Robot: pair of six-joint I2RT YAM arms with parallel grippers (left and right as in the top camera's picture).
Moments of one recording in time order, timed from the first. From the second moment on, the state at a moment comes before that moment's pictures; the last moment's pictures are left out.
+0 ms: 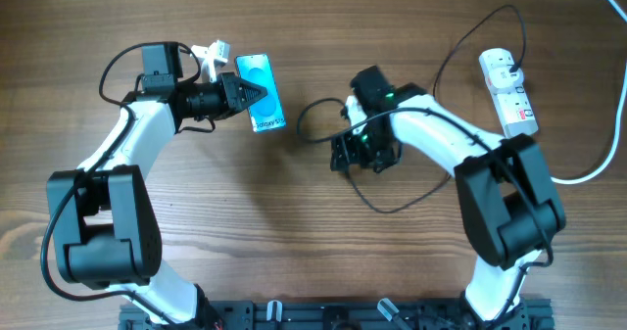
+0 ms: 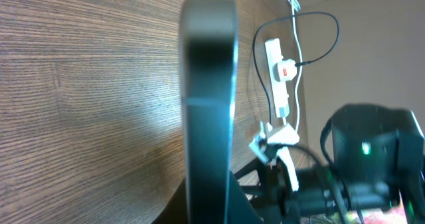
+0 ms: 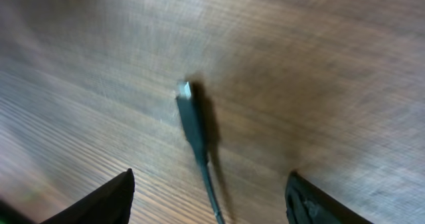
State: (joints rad) left arm 0.05 1.82 1.12 -0.31 0.97 -0.29; right arm 0.48 1.97 1.26 -0.81 -0.34 0.25
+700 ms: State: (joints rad) left arm 0.05 1.82 1.12 -0.31 0.97 -0.29; right arm 0.48 1.96 1.21 -0.74 0.28 0.23
